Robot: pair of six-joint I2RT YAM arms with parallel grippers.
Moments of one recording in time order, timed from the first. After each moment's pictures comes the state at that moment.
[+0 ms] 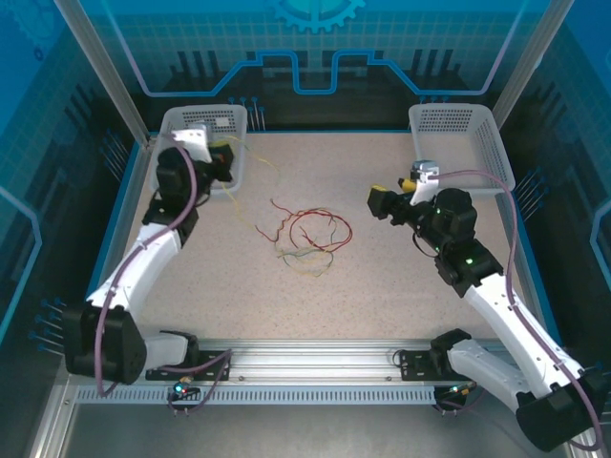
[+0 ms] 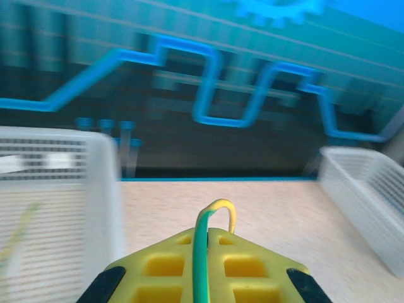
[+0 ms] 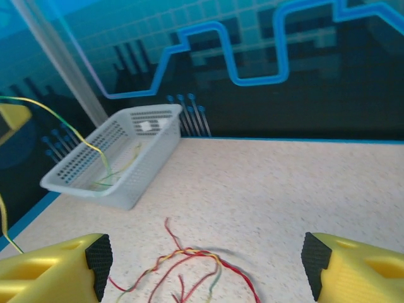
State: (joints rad) left arm -0.06 1.31 1.03 0.12 0.14 -0.27; right arm 0.35 0.89 0.81 -0.12 -0.09 0.29
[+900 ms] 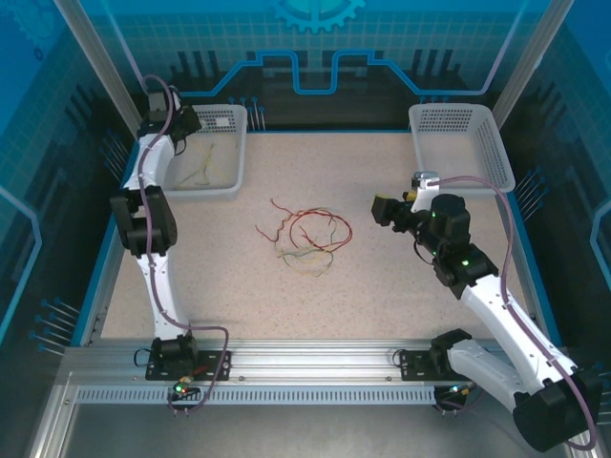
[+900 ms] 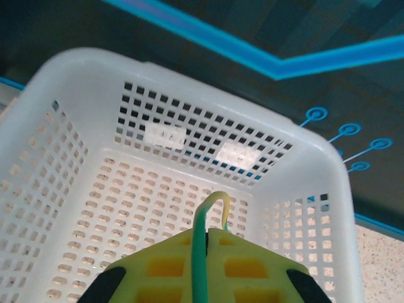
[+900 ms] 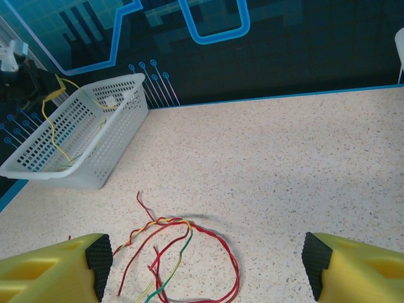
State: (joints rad) left arm 0.19 2.31 2.13 -0.42 0.11 -0.36; right arm 0.33 0.90 0.75 -0.15 -0.06 0.33
